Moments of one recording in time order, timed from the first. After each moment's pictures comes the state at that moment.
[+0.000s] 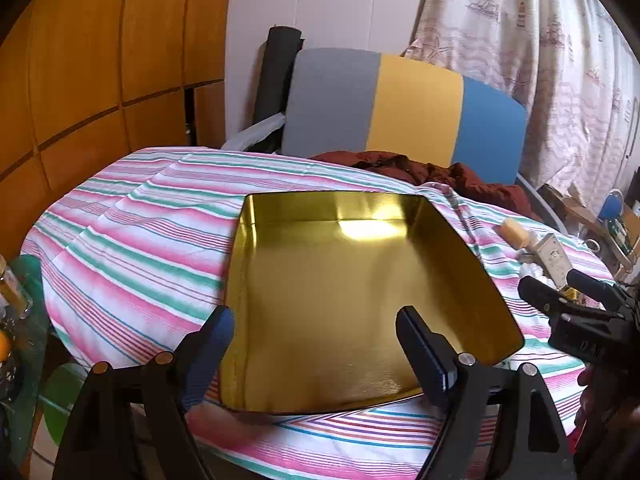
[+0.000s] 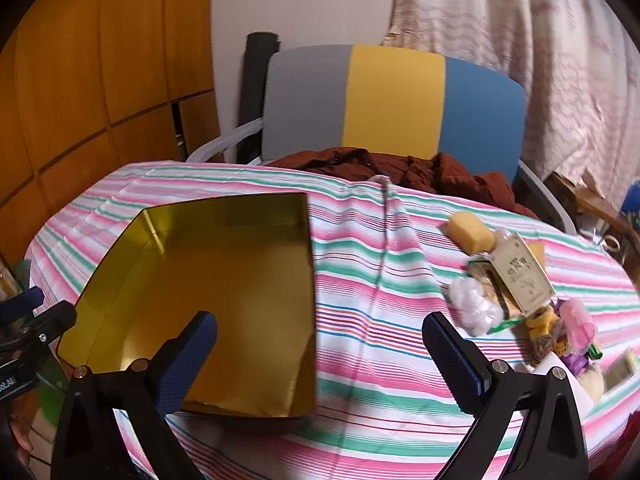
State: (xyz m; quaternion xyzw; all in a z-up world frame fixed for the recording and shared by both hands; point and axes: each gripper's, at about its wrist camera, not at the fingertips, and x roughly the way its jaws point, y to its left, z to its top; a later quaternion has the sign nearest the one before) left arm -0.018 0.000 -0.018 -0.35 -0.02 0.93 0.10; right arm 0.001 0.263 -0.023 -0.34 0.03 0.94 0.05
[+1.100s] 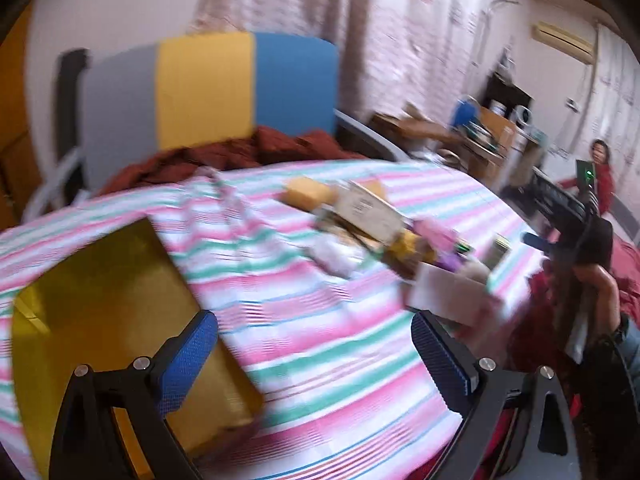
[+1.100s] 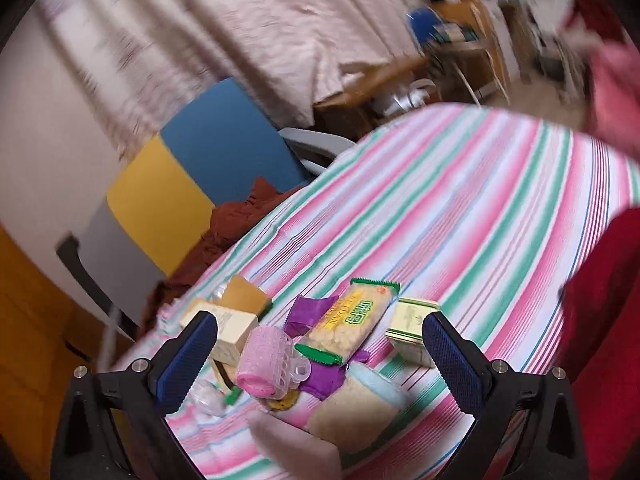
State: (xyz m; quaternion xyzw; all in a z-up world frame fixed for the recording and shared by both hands) left arm -0.011 0.225 -0.001 -0.37 0.08 0.83 0.40; right arm 0.153 0.594 -0.020 -0.20 0.40 0.84 0.31
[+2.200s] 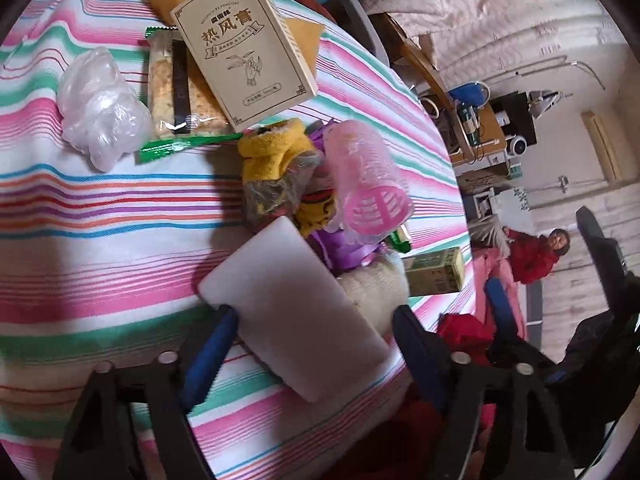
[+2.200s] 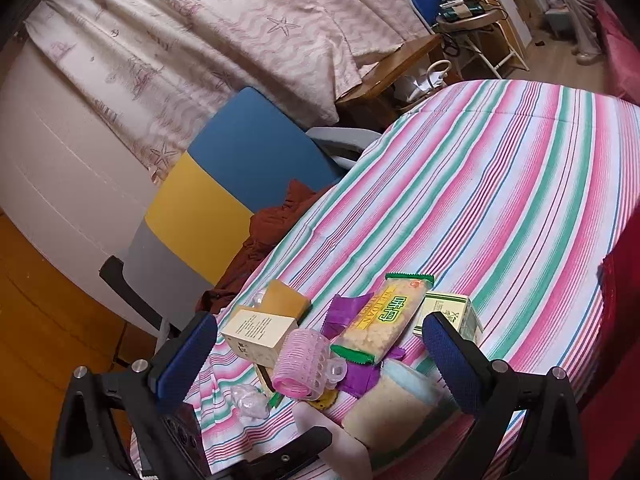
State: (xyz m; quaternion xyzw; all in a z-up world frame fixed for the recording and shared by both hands) left arm -0.022 0.404 -0.114 -0.64 -0.09 0.65 0.41; right arm 0.150 0.593 -0.031 -0.17 0.44 0.85 0.24
